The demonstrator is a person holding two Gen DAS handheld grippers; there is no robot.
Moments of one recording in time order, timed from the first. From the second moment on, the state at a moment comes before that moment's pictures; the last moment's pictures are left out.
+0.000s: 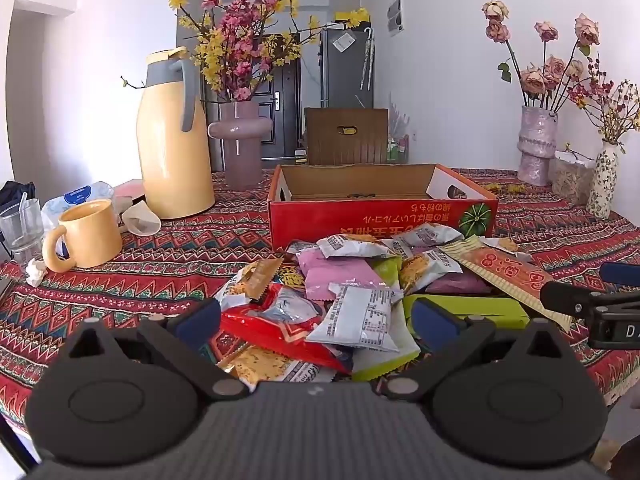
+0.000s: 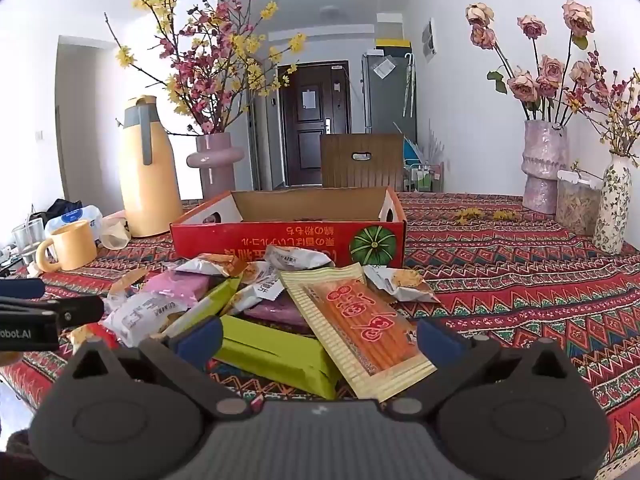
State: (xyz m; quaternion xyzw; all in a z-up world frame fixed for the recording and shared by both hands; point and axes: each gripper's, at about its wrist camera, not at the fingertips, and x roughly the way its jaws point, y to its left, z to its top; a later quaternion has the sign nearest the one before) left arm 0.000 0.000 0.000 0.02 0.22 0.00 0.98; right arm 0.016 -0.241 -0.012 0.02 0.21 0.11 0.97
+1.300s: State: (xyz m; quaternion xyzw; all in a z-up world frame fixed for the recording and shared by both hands) left arm 0.000 0.000 0.000 0.02 0.22 0.00 0.98; right arm 0.017 -0.242 -0.015 0.02 0.21 0.11 0.97
